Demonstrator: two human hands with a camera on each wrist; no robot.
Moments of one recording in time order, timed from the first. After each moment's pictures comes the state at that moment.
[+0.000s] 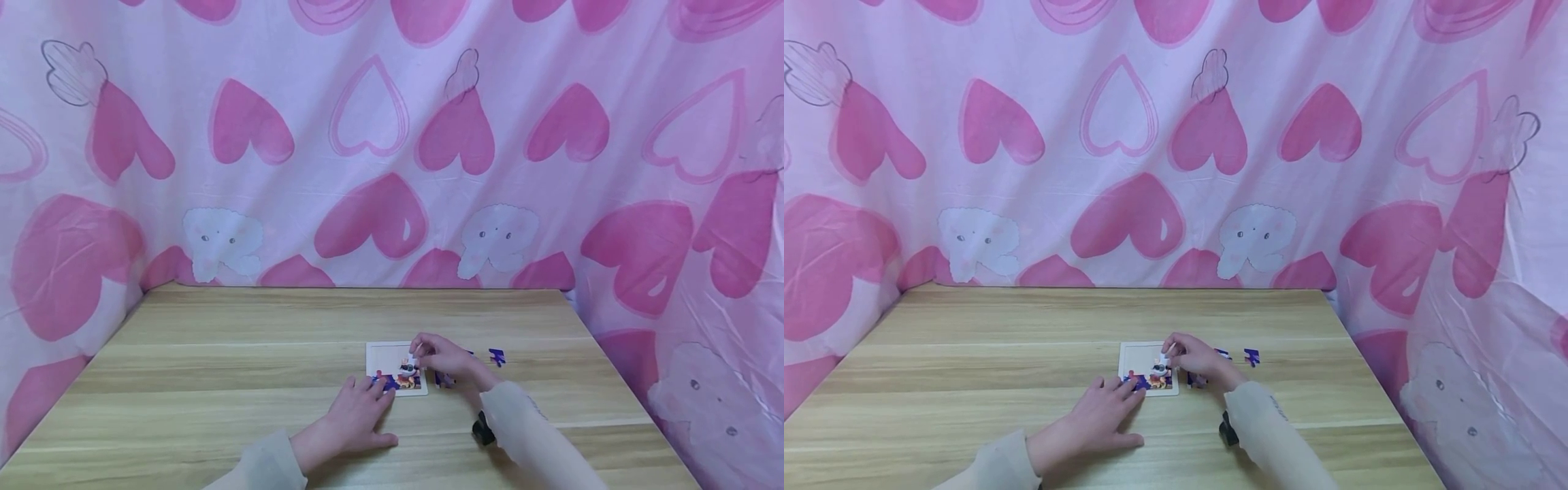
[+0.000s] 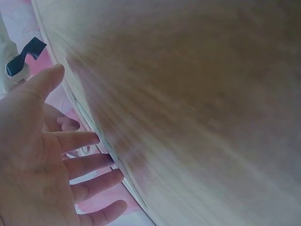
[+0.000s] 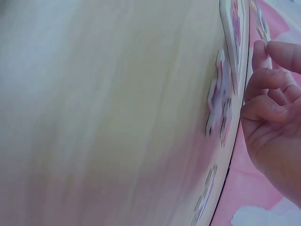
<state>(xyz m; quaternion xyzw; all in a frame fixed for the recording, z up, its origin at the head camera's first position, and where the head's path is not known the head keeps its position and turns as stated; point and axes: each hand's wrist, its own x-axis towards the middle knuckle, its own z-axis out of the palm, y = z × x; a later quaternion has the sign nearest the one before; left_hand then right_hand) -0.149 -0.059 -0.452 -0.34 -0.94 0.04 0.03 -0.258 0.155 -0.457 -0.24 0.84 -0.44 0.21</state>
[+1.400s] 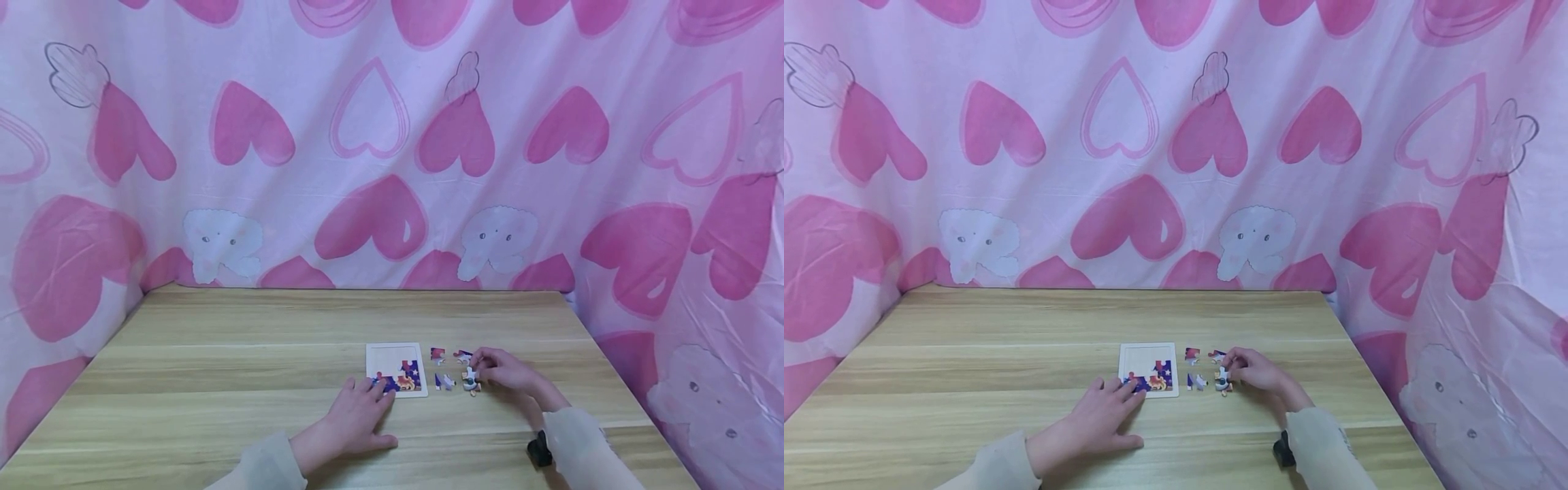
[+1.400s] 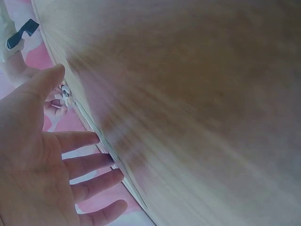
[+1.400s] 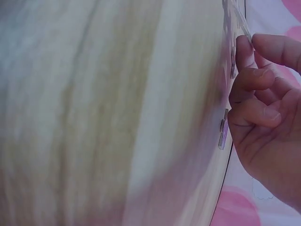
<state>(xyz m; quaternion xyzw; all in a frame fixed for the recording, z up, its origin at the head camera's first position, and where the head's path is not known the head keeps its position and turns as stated) -0.151 -0.060 -0.455 -0.34 -0.94 0.02 0.01 -0.239 0.262 -0.459 -0.20 0.84 -0.47 0.21</state>
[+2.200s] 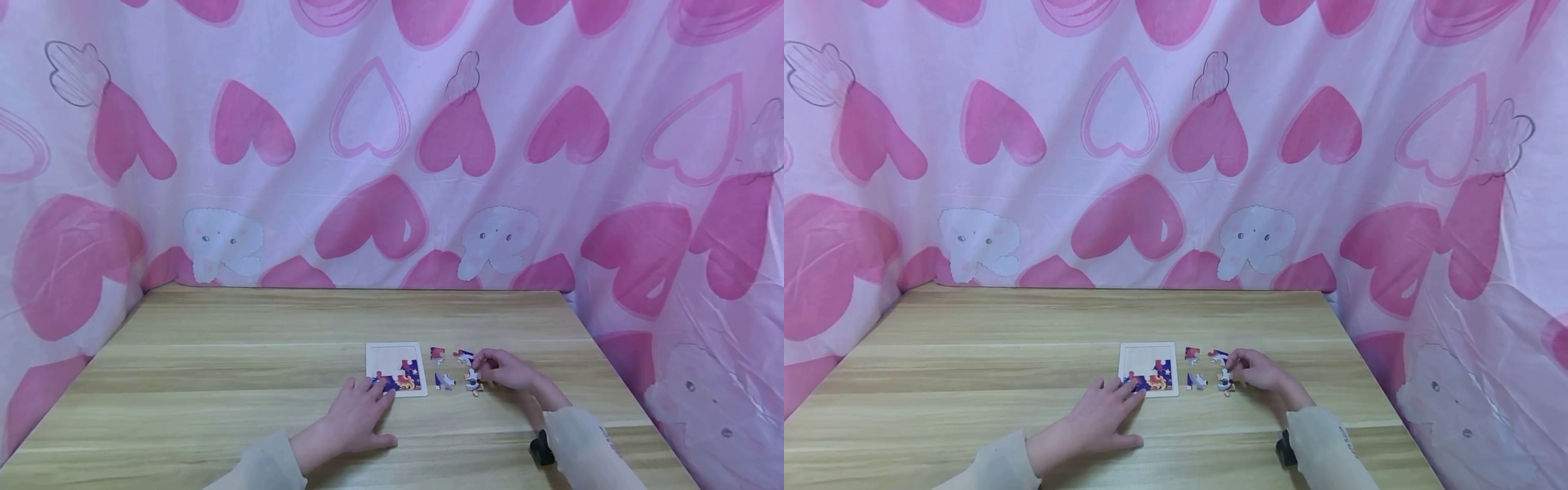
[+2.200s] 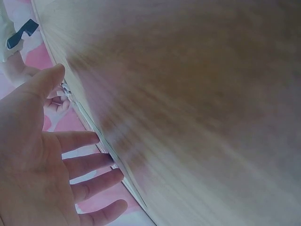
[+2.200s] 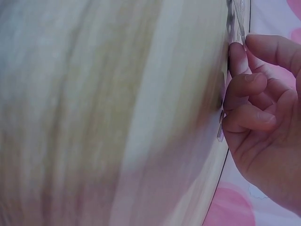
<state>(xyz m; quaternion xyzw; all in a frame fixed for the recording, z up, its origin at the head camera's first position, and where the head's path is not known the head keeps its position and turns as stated) -0.150 -0.060 -0.454 -0.34 -0.94 0.02 0.00 -0.225 0.255 -0.434 -0.19 0.86 -0.42 0.20</state>
